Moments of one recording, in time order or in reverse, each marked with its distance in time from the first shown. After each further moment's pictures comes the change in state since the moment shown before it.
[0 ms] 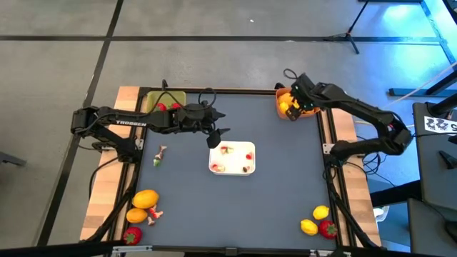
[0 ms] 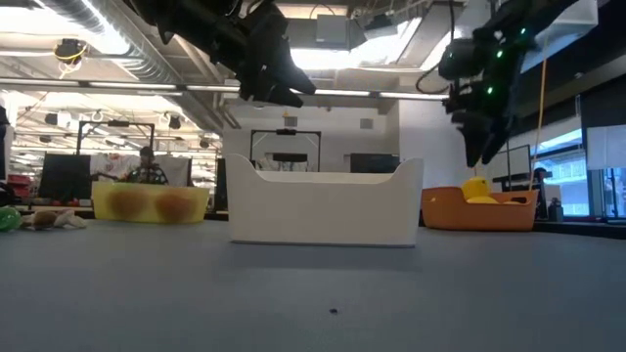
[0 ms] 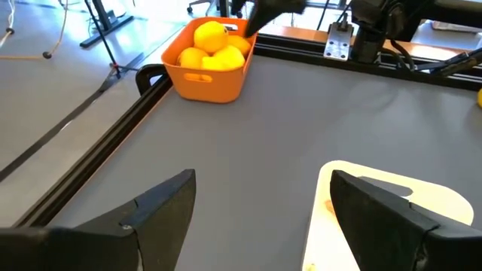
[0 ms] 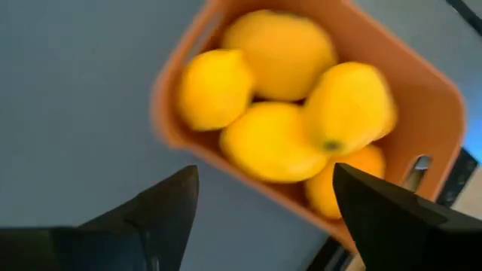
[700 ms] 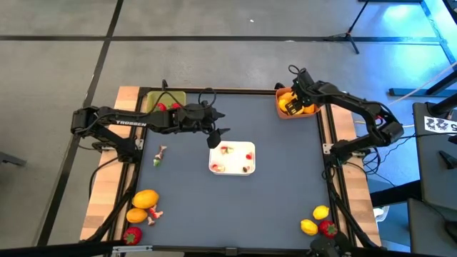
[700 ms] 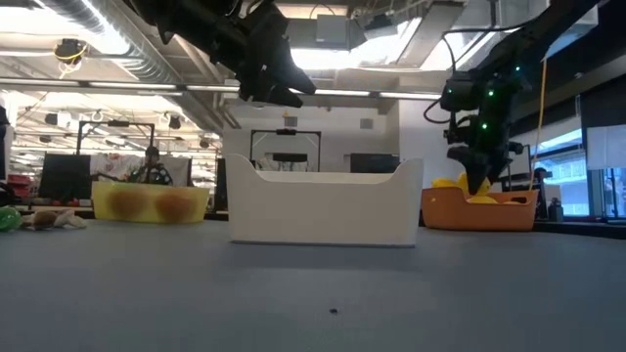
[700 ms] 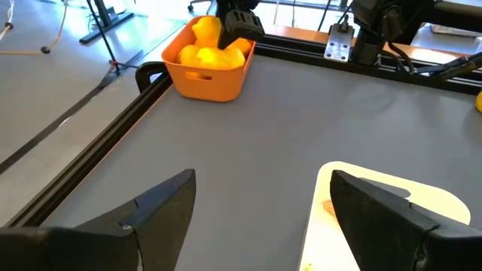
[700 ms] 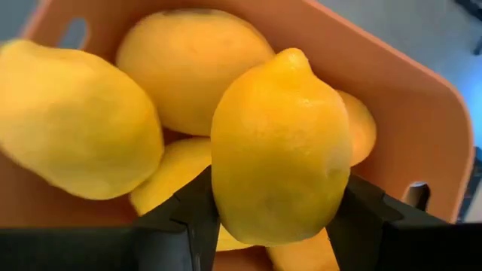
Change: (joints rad) left arm 0.000 0.000 0.000 -0.002 0.000 -0.020; right arm -0.195 0.145 -0.094 0.264 0.011 -0.057
